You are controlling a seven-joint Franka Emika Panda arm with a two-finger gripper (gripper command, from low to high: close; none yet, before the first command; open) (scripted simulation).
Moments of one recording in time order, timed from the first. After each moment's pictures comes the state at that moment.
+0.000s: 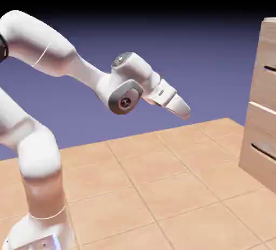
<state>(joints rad) 0.04 -0.58 -0.02 -2.79 -0.04 3.03 0.69</state>
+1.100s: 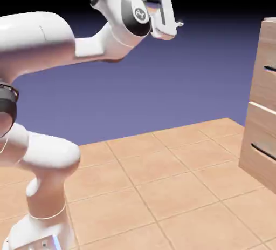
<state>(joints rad) 0.90 -0.91 -0.64 -2.26 -1.18 2.87 -0.75</state>
